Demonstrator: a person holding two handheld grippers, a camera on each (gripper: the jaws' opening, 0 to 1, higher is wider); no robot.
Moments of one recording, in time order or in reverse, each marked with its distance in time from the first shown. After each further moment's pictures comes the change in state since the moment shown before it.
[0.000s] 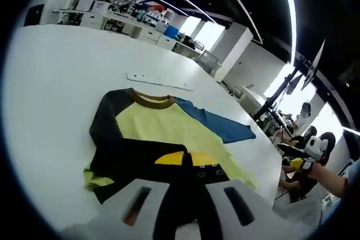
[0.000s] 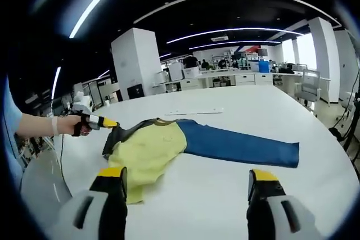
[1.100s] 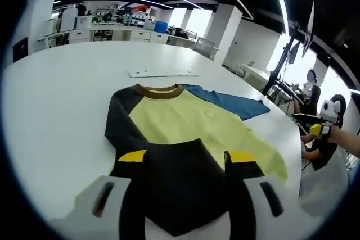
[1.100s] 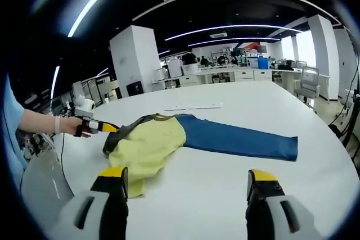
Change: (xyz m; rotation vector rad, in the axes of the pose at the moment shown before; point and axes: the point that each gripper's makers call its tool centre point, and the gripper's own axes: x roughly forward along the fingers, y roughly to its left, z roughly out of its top) left arm -0.022 0.042 -0.005 0.200 0.005 0.050; right arm 0.000 0.001 -0.011 0.011 0.028 0.001
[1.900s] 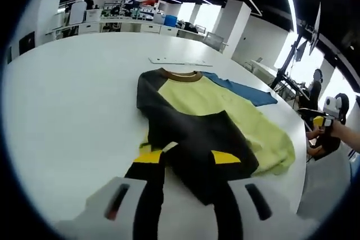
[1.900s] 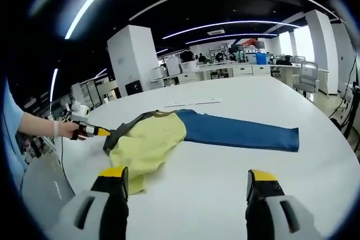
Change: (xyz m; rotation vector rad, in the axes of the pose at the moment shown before) left arm -0.029 0.028 -0.037 -0.028 0.046 0.048; right arm -0.001 0.001 -0.013 0.025 0.017 -0.004
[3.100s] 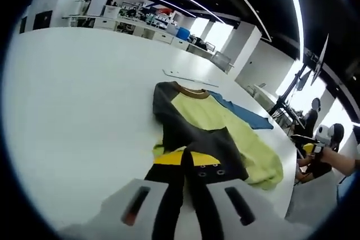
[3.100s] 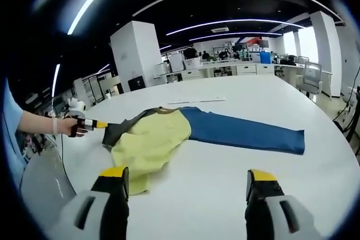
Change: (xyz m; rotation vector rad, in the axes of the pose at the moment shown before) left arm -0.033 0.023 0.019 -0.161 -0.126 0.005; right arm 0.011 0.009 0.001 -0.027 0.033 0.022
